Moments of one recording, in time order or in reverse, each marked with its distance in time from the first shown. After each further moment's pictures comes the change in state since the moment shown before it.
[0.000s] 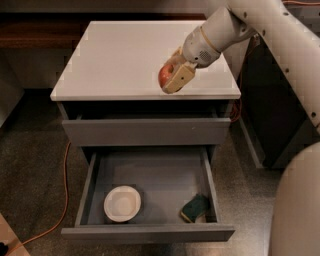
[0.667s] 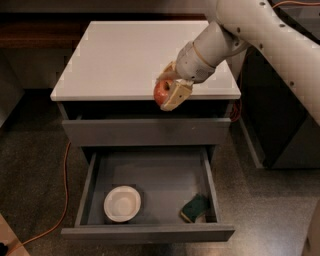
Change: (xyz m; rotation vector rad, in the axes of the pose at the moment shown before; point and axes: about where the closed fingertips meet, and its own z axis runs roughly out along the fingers) arm 0.006 0.045 0.022 -0.041 0.048 -0.192
